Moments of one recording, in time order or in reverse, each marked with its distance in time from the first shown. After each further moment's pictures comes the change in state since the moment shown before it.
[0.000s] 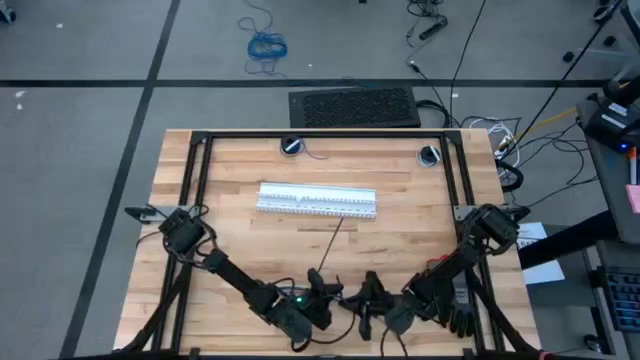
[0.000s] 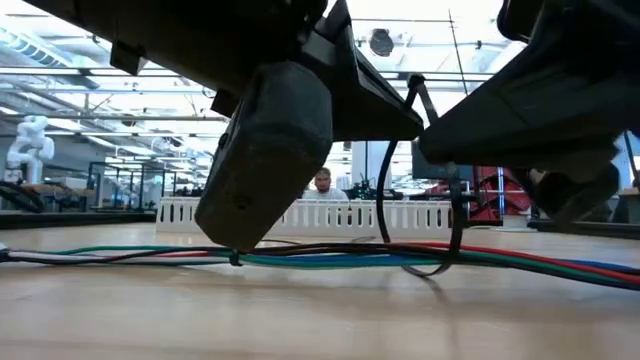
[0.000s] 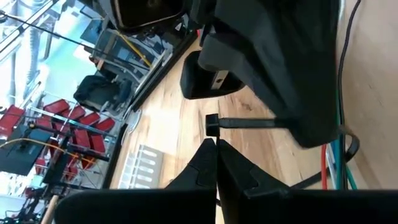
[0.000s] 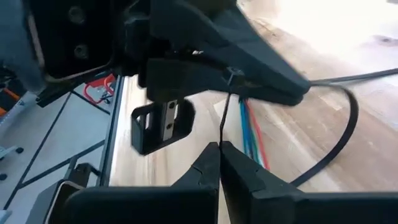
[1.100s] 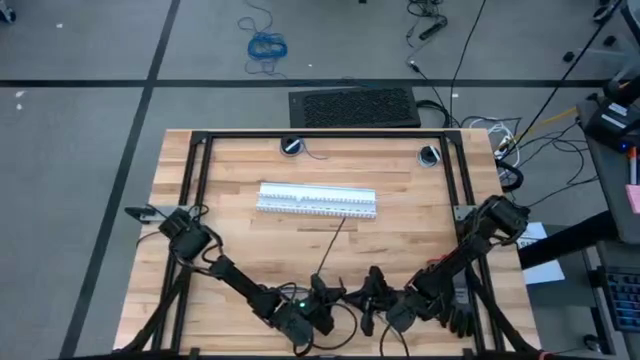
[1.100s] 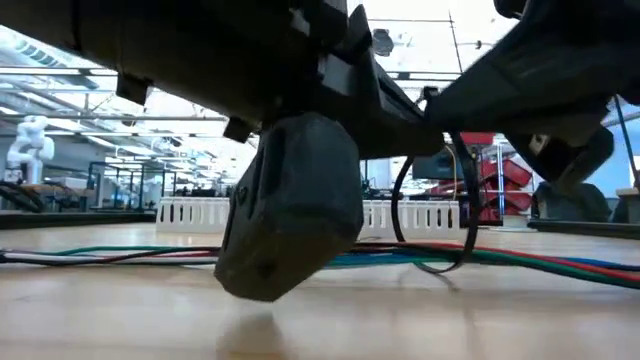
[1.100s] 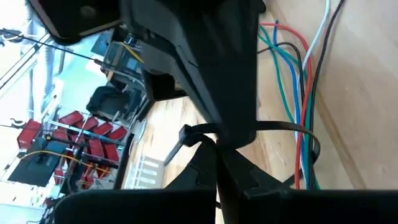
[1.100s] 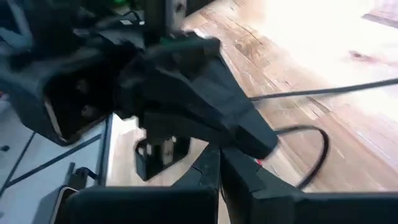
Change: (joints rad) left arm -0.011 0.079 0.040 0.093 -0.018 0.118; right arm -0.008 -0.097 0.000 -0.155 -0.003 0.039
